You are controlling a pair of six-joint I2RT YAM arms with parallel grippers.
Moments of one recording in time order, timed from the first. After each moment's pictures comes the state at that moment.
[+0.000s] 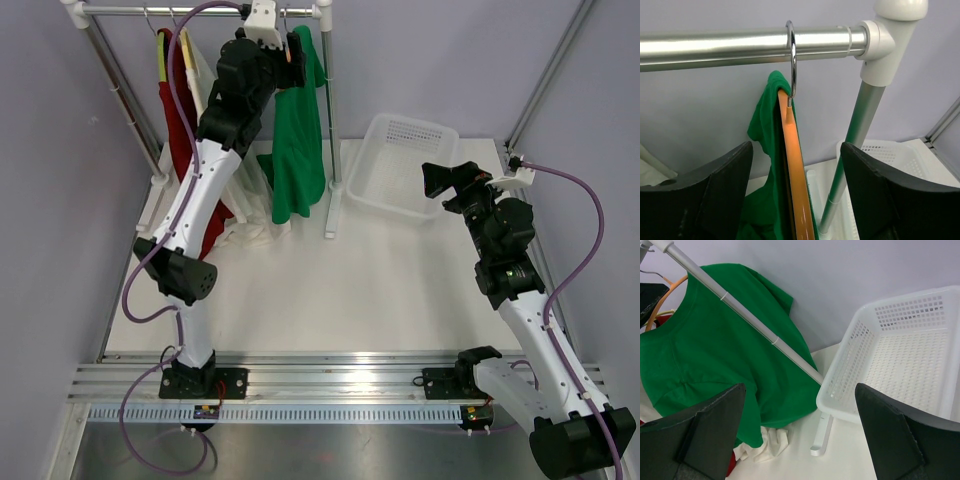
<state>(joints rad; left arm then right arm) -0.41 1.96 2.36 -0.32 -0.10 -0.08 0.21 0.87 0.84 0.15 0.03 0.63</state>
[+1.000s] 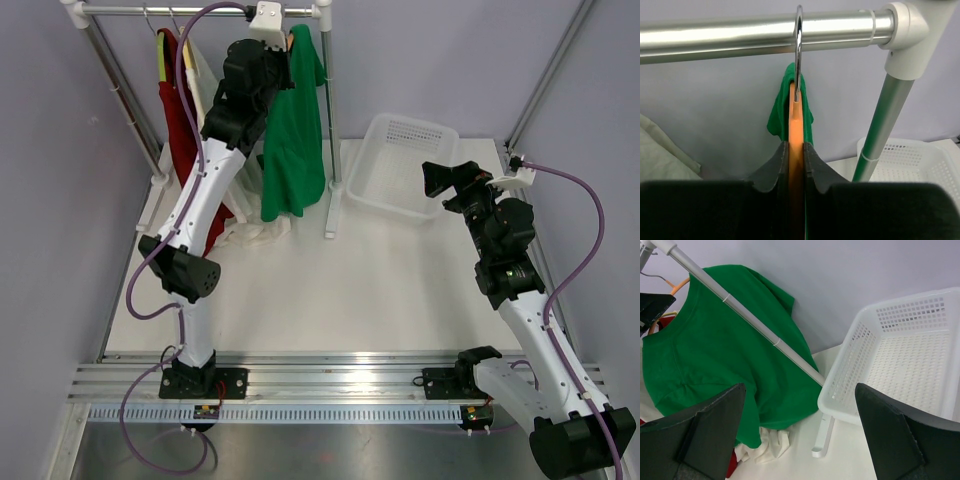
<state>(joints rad) -0.42 1.99 2.39 -0.35 -0.21 -0.02 0.21 0.87 0.84 0.15 0.03 0.63</state>
